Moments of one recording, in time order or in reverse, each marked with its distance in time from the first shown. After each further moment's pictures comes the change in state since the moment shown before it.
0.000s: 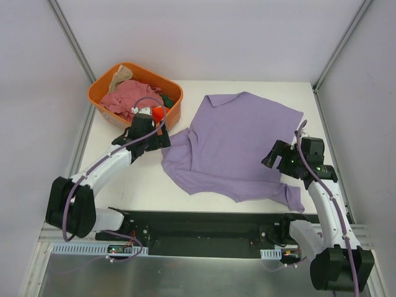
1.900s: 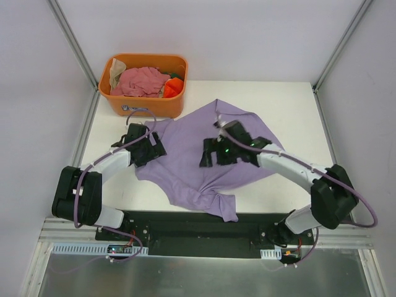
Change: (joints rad) left arm 0.144 0.146 -0.122 0.076 0.147 -0.160; right arm 0.829 0.652 0.327 0.276 0.003 0.166
